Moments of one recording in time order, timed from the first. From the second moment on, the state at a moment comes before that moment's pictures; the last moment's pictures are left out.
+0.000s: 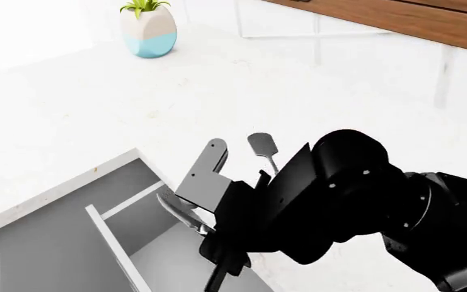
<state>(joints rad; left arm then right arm) -0.03 0.00 -1.78 0.83 -2.04 -1.56 -0.05 1.39 0.32 -1.10 -0.14 1.70 1.38 0.58</state>
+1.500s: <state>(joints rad) -0.04 0.00 -1.77 0.84 -2.00 -1.57 -0.04 1.56 0.34 -0.97 0.40 1.80 1.26 0.90</state>
